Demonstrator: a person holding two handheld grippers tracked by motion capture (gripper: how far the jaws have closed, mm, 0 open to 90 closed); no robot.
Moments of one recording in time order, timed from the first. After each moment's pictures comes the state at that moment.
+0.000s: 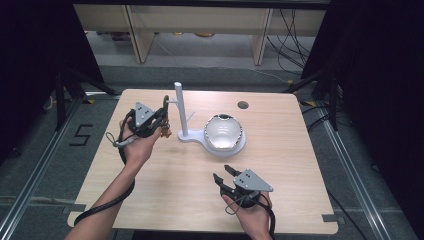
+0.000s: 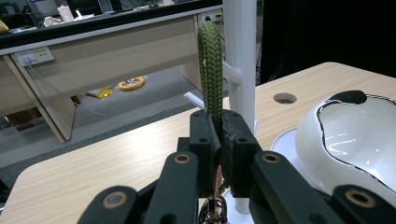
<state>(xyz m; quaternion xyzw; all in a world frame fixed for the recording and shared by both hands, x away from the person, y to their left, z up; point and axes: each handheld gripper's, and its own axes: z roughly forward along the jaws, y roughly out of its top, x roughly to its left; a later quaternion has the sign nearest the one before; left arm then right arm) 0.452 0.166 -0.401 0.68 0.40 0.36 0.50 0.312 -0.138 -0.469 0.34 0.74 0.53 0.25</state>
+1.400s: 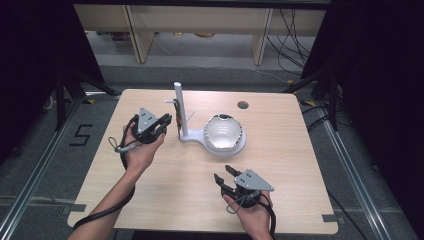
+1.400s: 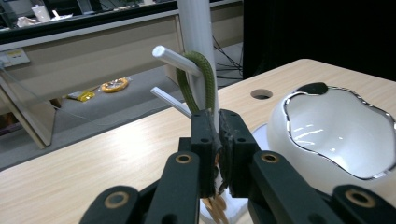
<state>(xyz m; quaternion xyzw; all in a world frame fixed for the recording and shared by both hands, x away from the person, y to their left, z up) 0.435 0.160 -0.408 0.69 0.38 0.33 0.51 0.311 -0.140 -0.471 0.36 0.74 0.52 0.24</state>
